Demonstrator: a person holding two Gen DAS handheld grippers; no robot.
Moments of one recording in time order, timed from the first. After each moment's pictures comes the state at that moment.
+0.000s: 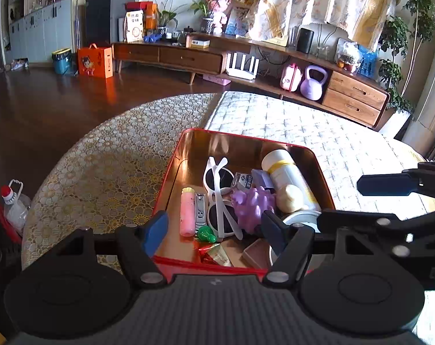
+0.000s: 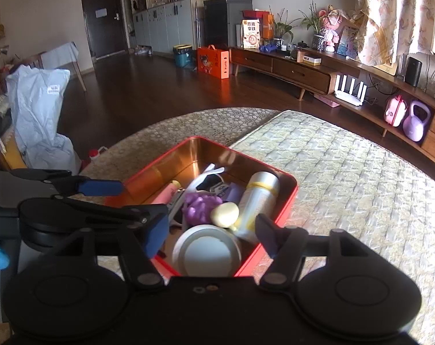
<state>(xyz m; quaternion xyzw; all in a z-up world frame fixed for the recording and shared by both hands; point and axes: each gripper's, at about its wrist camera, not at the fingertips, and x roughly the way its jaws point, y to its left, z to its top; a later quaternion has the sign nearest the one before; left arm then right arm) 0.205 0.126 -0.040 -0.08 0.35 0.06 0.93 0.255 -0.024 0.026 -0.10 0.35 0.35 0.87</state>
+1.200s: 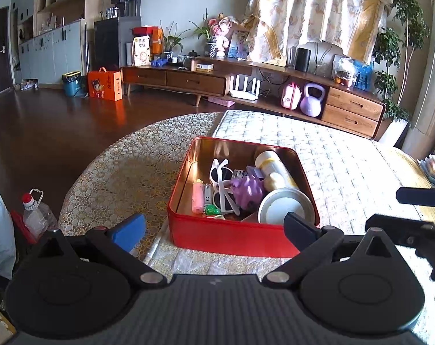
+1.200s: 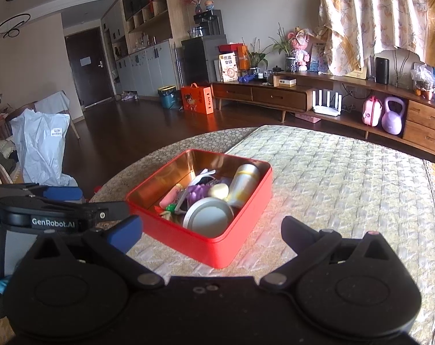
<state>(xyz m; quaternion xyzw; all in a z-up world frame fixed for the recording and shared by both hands) 0.123 0.108 -0.018 -0.06 0.30 0.07 0.95 0.183 -0.095 0.026 -0.02 0.29 0.32 0.90</state>
